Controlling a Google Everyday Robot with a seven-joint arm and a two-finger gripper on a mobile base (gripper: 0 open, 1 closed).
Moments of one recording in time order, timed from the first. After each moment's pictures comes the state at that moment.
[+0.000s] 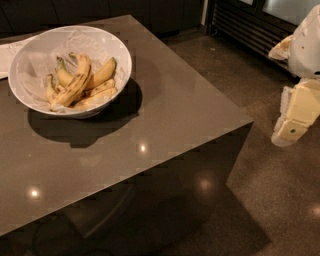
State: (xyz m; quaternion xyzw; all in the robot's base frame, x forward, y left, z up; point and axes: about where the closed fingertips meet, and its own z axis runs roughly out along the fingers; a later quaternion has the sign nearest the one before) arm 0.438 -0.216 0.978 -0.60 0.78 -0.04 0.16
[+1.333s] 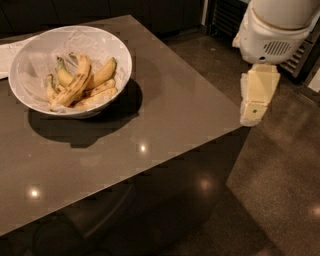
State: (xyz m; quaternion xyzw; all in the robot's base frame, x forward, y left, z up) arm 0.488 -0.177 0.973 -0.65 0.75 -0.09 0.11
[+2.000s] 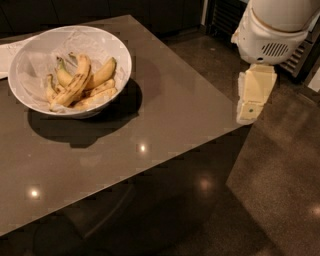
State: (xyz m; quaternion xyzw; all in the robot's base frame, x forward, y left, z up) arm 0.494 -0.171 0.976 -0.65 0.74 -0.10 0.14
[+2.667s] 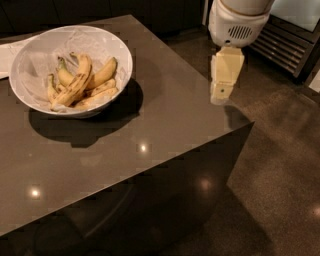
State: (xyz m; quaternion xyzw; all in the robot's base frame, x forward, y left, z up) arm 0.540 -0.134 0.984 -0.66 0.73 -0.10 0.15
